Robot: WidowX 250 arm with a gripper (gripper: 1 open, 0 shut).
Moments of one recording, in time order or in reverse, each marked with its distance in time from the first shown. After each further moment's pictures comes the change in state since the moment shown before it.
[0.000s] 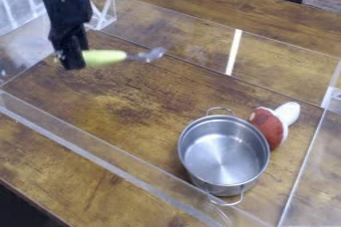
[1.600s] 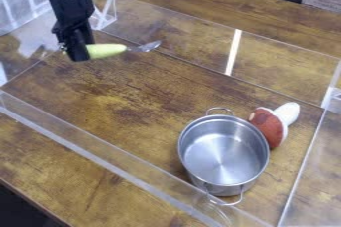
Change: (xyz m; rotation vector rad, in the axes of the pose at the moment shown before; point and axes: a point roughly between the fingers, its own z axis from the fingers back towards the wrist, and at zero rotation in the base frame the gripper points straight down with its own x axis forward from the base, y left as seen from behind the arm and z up) arm 0.000 0.044 -0.002 -0.019 -0.084 -0.070
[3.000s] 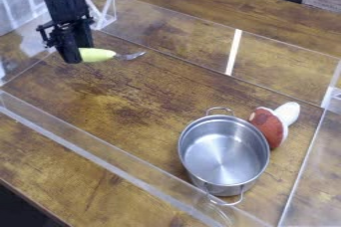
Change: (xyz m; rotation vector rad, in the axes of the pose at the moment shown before) arm -0.006 -0.008 -0.002 -0.139 -0.067 -0.328
